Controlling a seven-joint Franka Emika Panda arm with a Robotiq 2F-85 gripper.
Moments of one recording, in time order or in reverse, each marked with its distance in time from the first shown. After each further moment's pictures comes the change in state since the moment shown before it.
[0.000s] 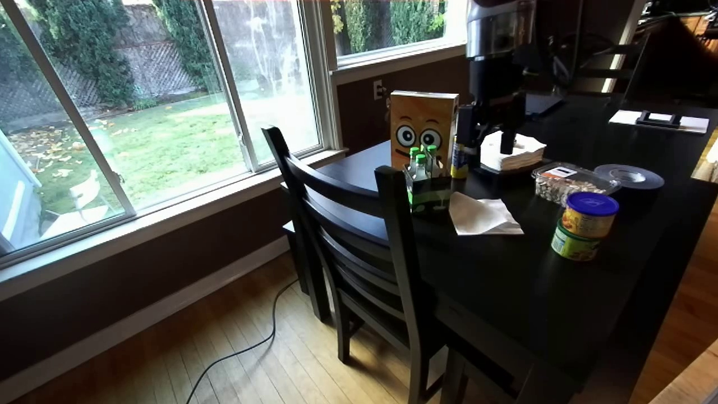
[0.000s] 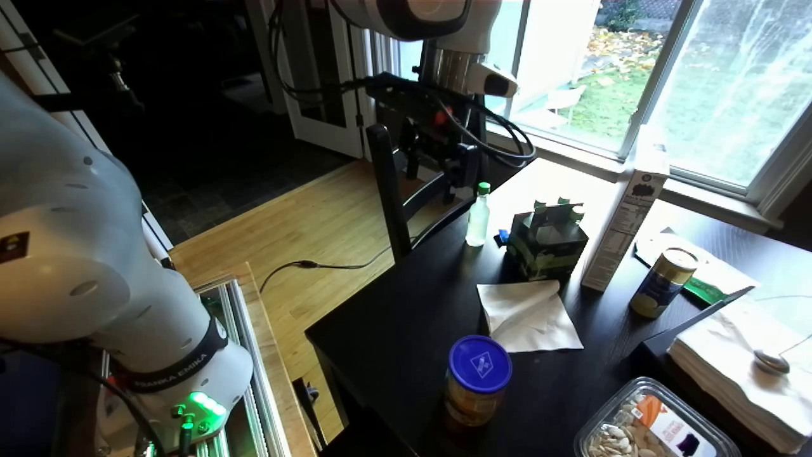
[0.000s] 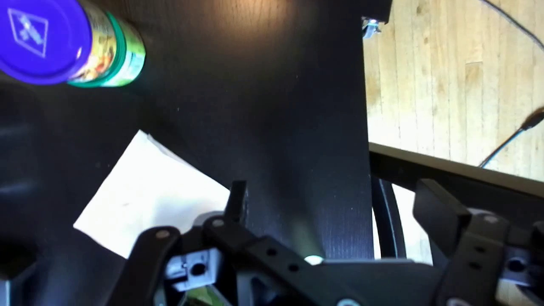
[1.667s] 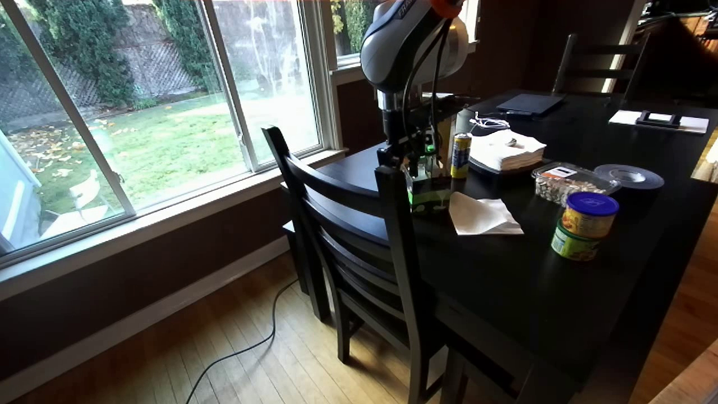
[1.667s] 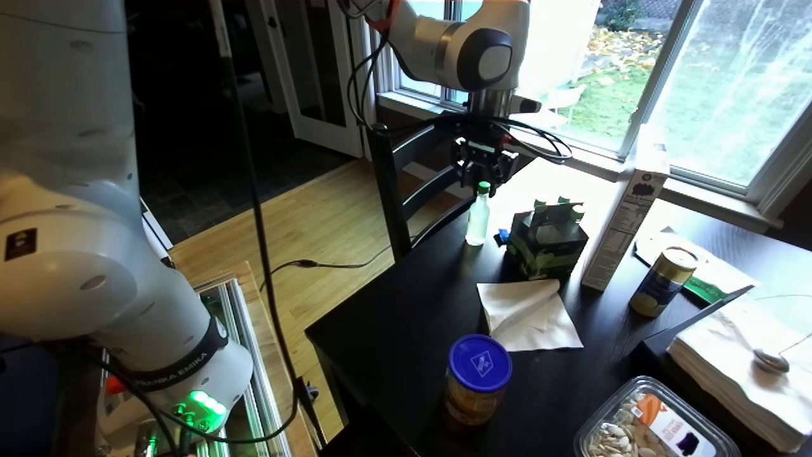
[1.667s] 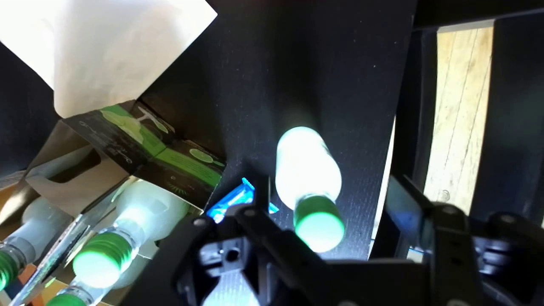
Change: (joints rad) arm 0.042 0.541 0.080 0.438 -0.065 0.202 -0.025
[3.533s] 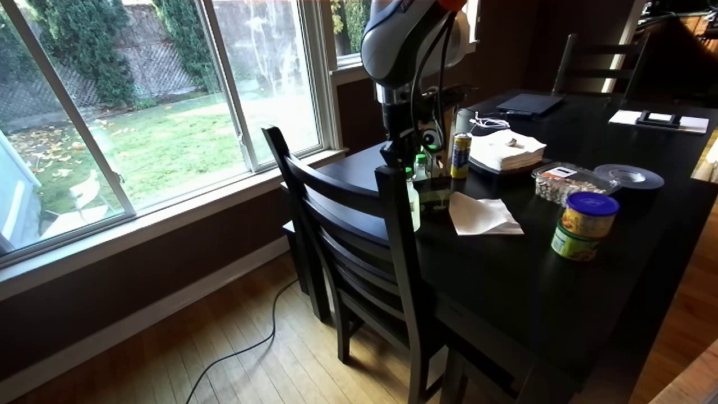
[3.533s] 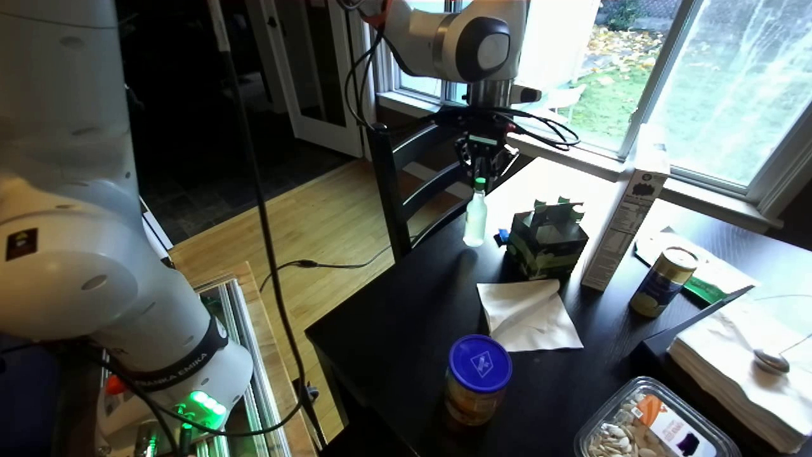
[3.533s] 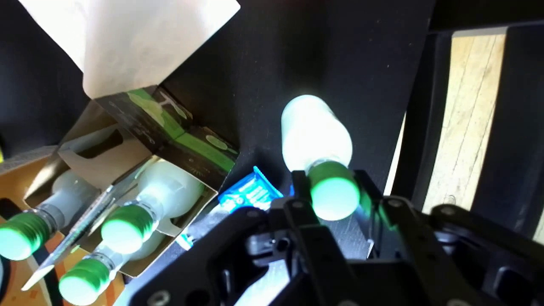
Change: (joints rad) arm 0.004 -0.037 0.000 -0.015 -0.049 0.000 -0.016
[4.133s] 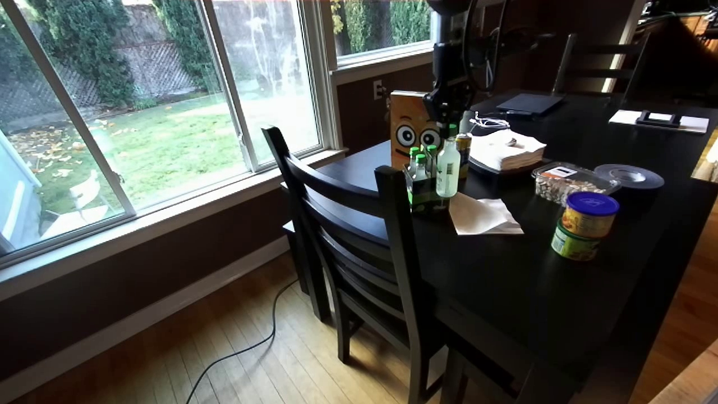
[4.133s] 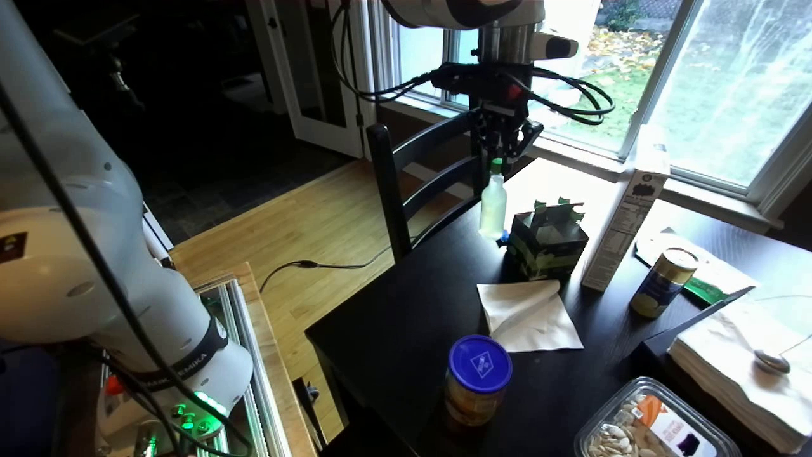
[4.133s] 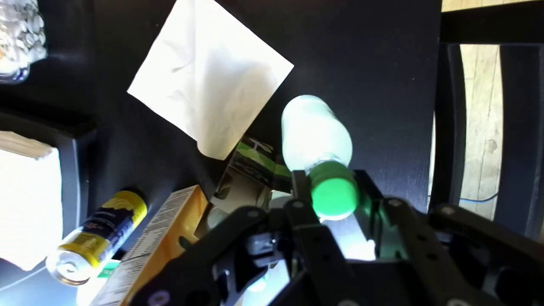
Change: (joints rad) arm -0.066 -0.295 -0.072 -0.164 0.034 -0.050 0.083
